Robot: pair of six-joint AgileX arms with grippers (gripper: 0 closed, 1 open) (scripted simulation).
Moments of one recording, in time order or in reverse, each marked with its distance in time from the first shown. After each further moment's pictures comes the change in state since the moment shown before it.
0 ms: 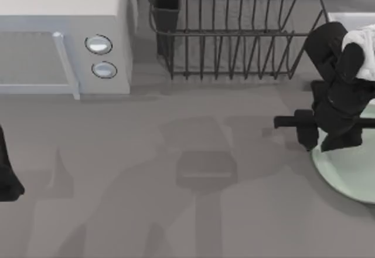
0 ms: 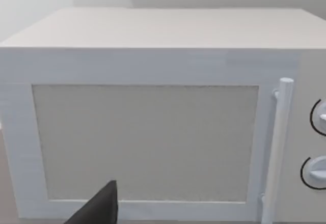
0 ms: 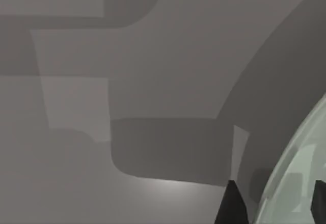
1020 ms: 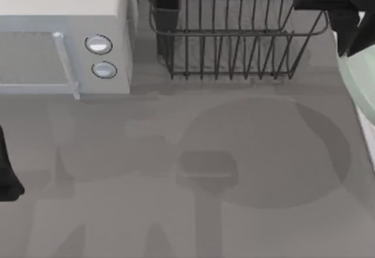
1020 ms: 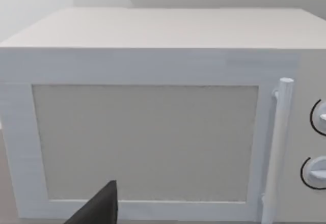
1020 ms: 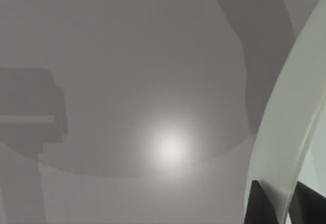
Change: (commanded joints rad) left arm 0.000 0.000 0.000 0.000 0.000 0.000; right arm -0.014 -0.036 0.915 -0.878 0.001 -0.004
